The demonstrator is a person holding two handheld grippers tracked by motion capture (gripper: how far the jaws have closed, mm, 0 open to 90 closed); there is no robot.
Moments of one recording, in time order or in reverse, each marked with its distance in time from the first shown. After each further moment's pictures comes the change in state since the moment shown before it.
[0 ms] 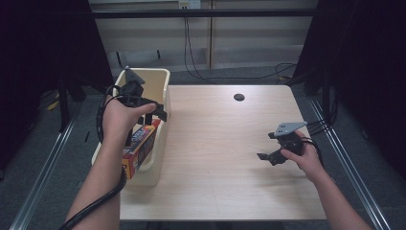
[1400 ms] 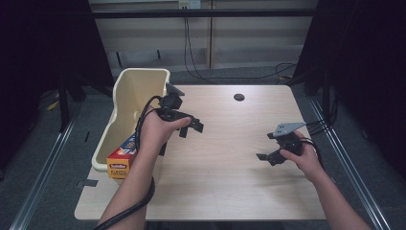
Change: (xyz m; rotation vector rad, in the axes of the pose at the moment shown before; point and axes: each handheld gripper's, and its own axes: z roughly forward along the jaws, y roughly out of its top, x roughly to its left) left arm -0.056 -0.015 0.063 -0.007 -0.170 0.228; right arm 0.000 -0.001 0.003 -0.002 0.004 -0.004
